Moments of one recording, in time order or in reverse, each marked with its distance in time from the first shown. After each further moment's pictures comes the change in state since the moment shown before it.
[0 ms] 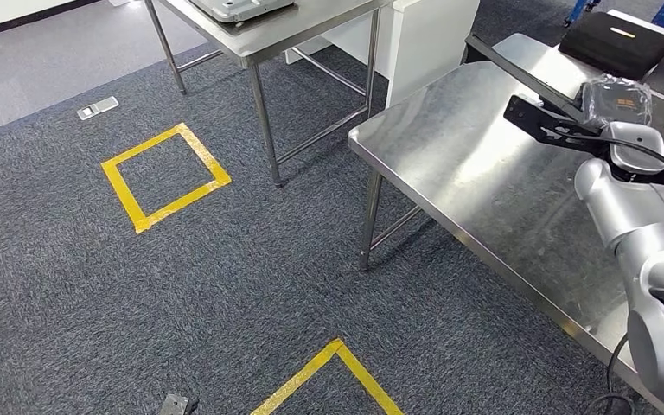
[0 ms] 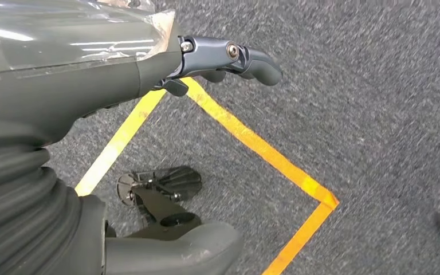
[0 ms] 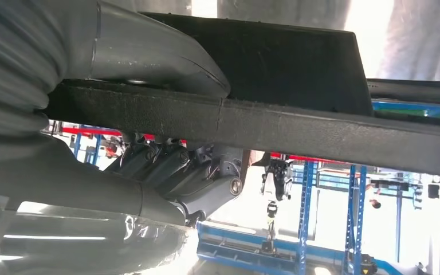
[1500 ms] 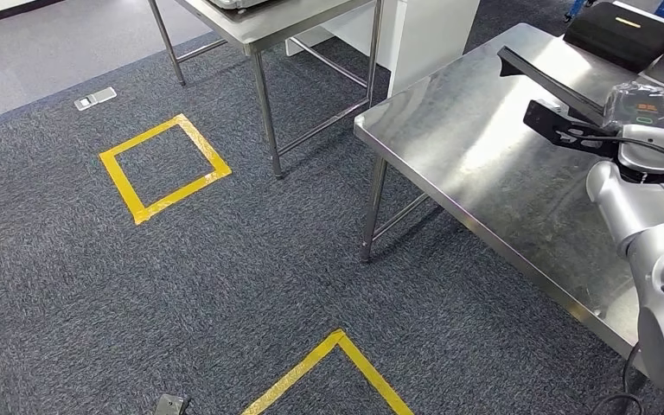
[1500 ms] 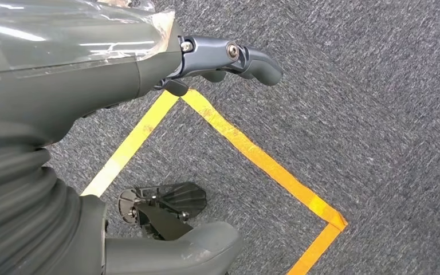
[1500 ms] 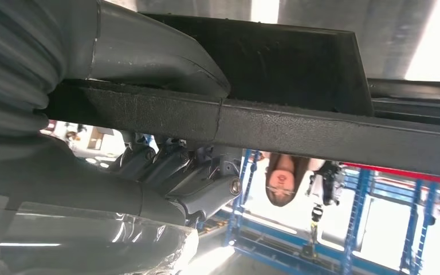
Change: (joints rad) left arm -0.001 -0.003 0.034 0.000 -0.015 0.039 -0.026; right arm -0.018 -0.023 -0.015 0.034 0.118 0.046 0.141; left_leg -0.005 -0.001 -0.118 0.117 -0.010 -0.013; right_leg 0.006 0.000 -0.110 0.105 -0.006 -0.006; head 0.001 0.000
